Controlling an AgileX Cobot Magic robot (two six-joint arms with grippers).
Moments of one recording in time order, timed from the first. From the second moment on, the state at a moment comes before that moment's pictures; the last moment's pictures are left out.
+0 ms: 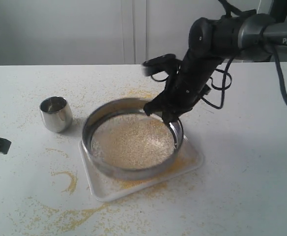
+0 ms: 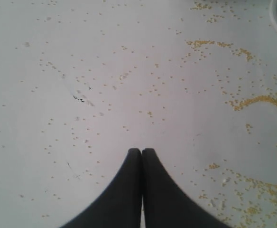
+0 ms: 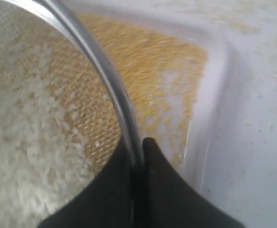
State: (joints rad) left arm -0.24 1.20 -0.70 0.17 0.65 -0.16; right arm 0.41 2.01 -1.55 0.22 0.87 -0.22
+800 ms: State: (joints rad) left arm -0.24 1.20 -0.70 0.17 0.65 -0.16; right arm 0.43 2.00 -1.56 0.28 0.89 -0.40
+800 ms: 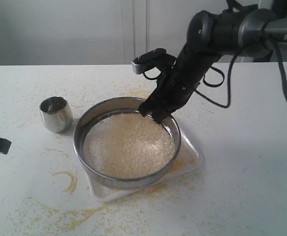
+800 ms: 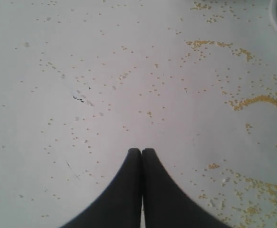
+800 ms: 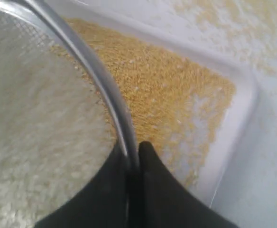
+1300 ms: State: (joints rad) left arm -0.24 1.20 -0.70 0.17 0.65 -0.16; right arm 0.45 2.00 -1.57 0.12 0.90 -0.41
